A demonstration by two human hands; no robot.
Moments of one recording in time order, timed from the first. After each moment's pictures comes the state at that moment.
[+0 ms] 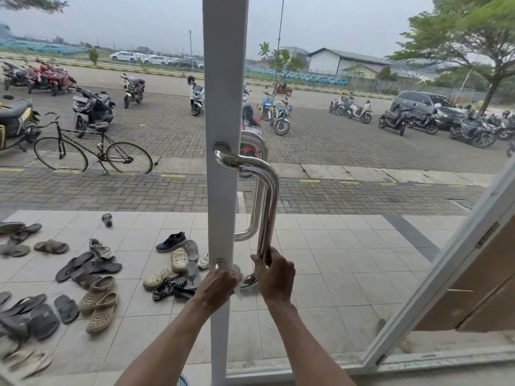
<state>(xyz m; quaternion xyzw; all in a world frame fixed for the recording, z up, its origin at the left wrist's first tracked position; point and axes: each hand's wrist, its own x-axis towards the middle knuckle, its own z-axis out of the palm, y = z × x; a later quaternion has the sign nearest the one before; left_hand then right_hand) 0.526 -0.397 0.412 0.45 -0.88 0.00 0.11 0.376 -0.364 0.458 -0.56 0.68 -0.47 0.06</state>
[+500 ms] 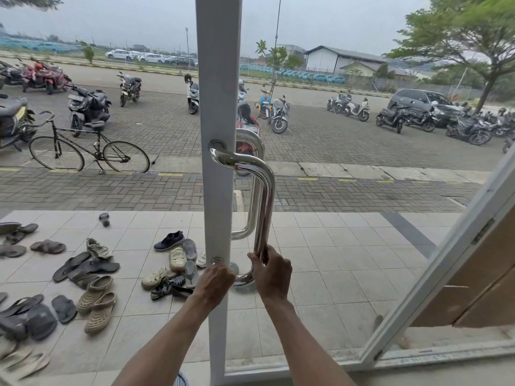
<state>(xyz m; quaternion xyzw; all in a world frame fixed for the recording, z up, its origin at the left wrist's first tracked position) 0.518 -0.397 0.416 0.50 -0.86 0.05 0.05 0.374 -0.366 0.456 -0.57 0.67 -0.47 0.06</state>
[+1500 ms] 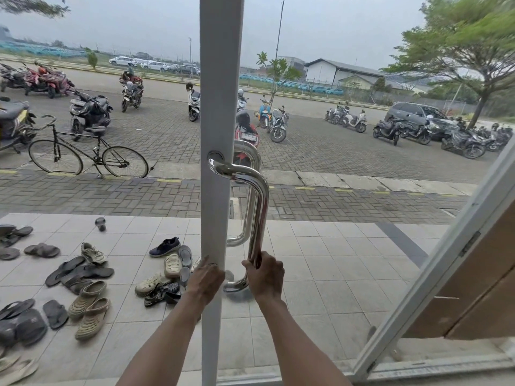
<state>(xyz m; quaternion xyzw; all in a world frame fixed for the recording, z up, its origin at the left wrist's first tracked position) 0.519 -0.404 0.430 0.55 -0.83 0.11 0.01 0.372 -0.370 0.468 -0.57 0.71 -0.39 0.14</state>
